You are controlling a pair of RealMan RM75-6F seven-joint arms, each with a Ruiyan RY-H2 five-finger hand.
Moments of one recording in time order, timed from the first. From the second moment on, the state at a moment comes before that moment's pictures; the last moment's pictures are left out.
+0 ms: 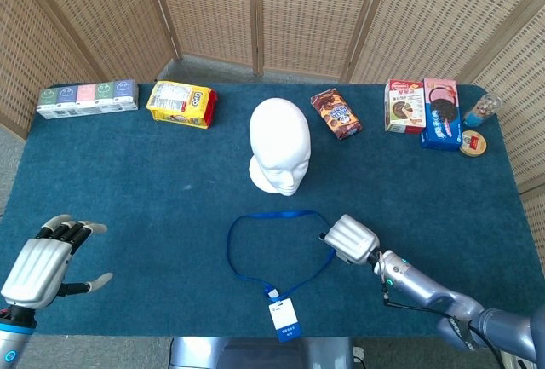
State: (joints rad) left arm -0.11 -0.92 0.02 -2.11 1.59 1.40 0.30; right arm 0.72 -1.46 -0.08 -1.30 -1.70 0.93 -0.21
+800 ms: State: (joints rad) left arm -0.11 -0.92 0.03 -2.11 1.59 1.41 0.31; right arm 0.72 -1.48 -0.09 -1.28 -1.69 0.93 -0.19
